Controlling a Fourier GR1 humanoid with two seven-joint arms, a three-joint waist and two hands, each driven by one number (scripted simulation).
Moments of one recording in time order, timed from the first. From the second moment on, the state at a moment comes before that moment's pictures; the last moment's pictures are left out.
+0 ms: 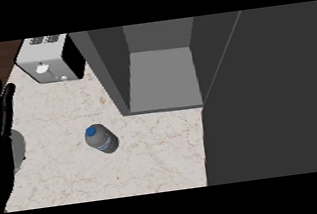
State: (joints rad) left arm -0.03 0.11 0.03 -2.10 -0.01 0.02 0.01; right arm 0.03 -0.10 -0.01 -2.10 0.00 0.00 -0.01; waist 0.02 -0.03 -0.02
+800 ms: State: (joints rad) left arm 0.28 0.00 -0.29 -2.35 -0.03 0.28 0.14; right arm 0.39 -0.09 0.12 -2.40 -0.13 0.13 0.12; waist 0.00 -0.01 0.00
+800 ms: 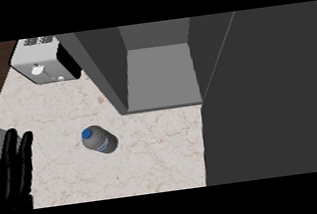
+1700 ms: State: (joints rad) left arm 0.56 0.03 -0.48 -2.44 -0.07 0.33 0.01; right arm 0.66 -0.10 0.12 -2.48 -0.14 0.25 0.03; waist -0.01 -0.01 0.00
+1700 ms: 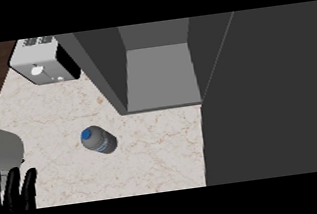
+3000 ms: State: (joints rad) left arm 0.32 0.02 -0.13 -1.79 0.20 0.23 -0.23; right arm 0.97 -0.09 0.13 -2.50 -0.12 0.40 -0.24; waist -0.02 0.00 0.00
